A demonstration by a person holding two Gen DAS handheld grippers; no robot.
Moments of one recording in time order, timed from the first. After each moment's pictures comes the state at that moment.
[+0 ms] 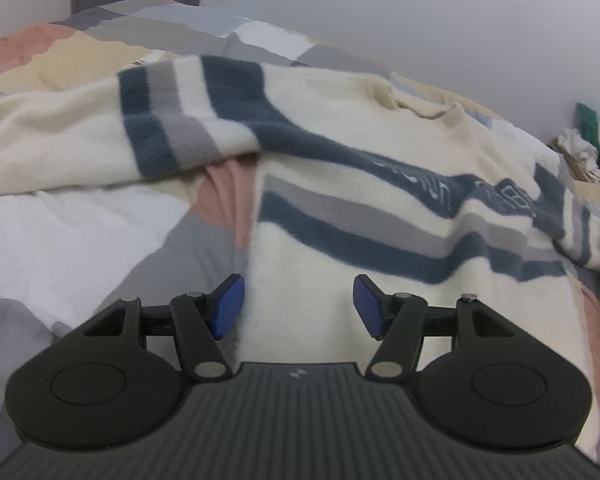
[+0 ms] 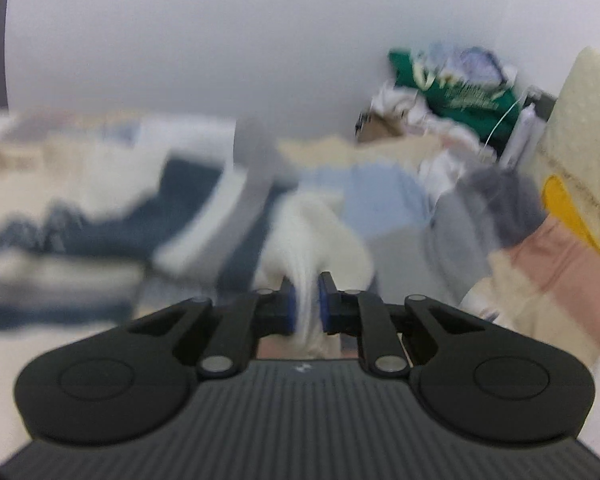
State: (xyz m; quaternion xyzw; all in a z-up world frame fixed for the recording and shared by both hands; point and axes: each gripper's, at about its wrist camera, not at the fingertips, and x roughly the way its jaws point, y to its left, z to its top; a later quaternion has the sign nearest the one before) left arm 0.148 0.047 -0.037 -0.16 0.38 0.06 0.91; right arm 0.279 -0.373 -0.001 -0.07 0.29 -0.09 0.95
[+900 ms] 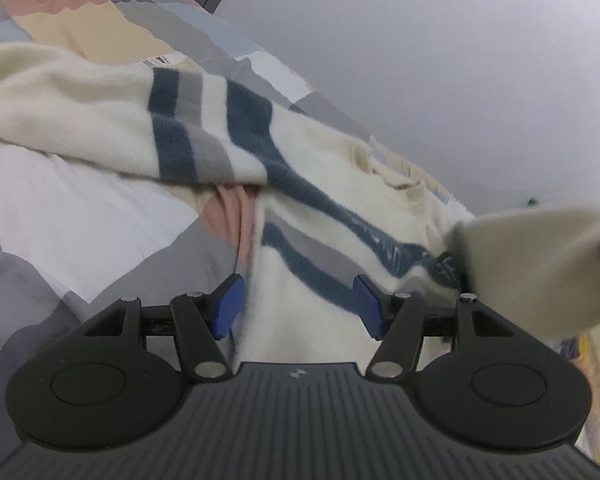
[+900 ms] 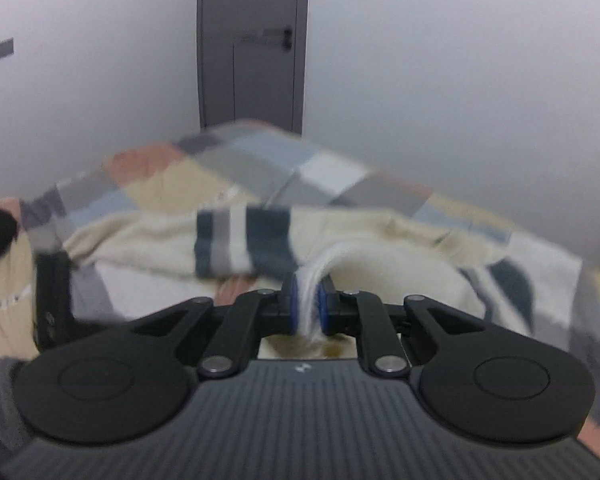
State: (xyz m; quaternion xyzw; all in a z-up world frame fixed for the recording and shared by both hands) left arm 0.098 0.099 -0.022 -0.31 0.30 0.02 0.90; right arm 0.169 -0.074 0.085 -0.10 0.27 0.29 0.91
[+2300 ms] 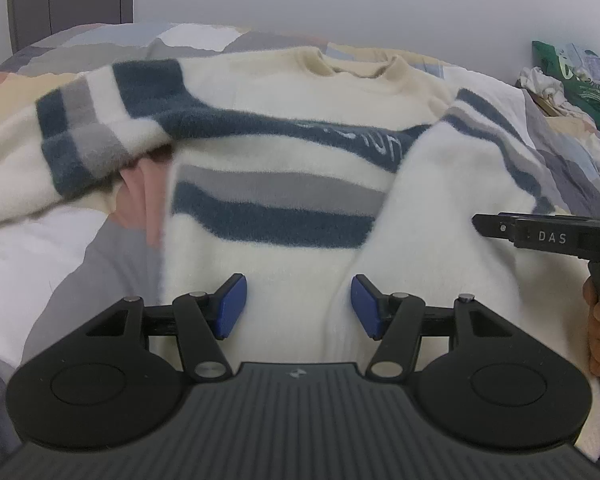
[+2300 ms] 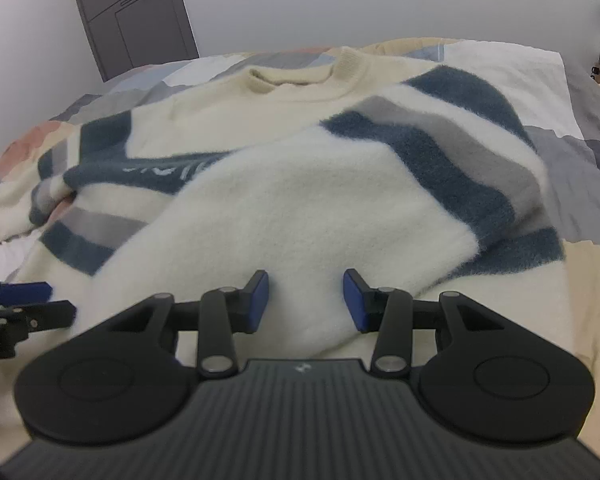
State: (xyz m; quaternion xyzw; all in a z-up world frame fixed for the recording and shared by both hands) left arm 0.168 0.007 -0.066 -0.07 0.39 -0.01 0.92; right arm 0.286 -0.159 -0.111 0.01 0.37 0.20 0.91
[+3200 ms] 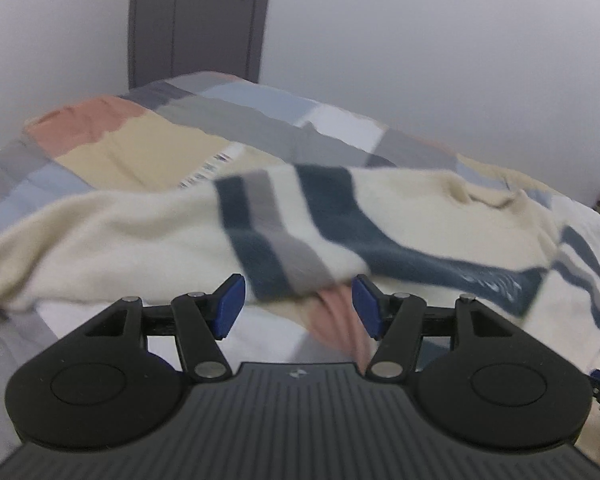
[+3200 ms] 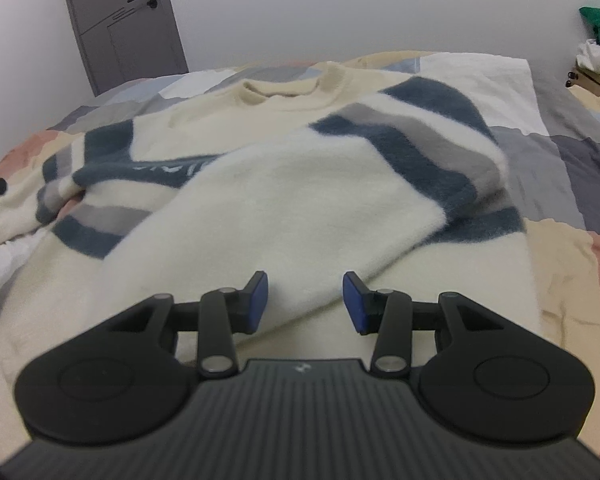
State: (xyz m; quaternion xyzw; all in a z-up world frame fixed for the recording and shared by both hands) left arm 0.151 0.123 0.007 -0.12 0.30 0.16 0.93; right arm 0.246 -0.170 -0.103 0.01 0.35 0.17 0.92
